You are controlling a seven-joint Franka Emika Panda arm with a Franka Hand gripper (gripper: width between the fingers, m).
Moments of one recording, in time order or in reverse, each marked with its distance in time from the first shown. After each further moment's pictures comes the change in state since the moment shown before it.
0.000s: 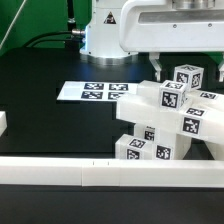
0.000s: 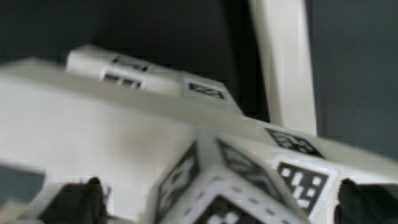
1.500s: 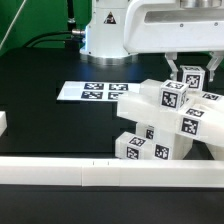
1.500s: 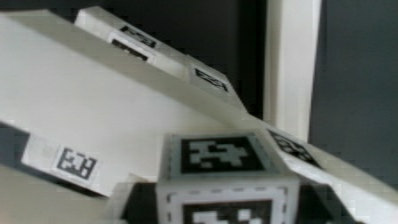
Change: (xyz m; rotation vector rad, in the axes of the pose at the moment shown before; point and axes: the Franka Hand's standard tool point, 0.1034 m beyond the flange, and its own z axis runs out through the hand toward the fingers) arm 0.004 -0.007 0.001 0.011 0.041 0.123
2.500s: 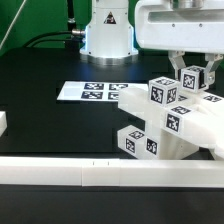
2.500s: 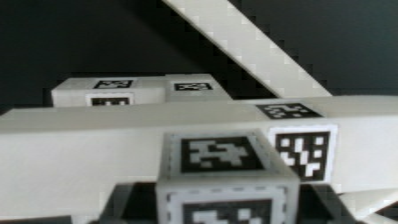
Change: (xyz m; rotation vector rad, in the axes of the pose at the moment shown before) arm -0.001 -0.002 0.001 0.064 0.015 0.736
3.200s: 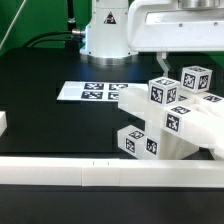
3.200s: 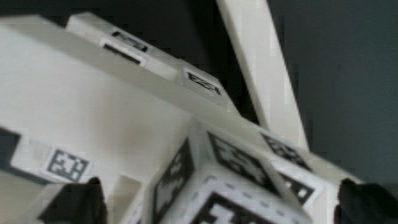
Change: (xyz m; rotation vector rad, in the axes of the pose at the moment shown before) arm -0.004 -0.003 -0.001 -0.036 0.000 -0.553
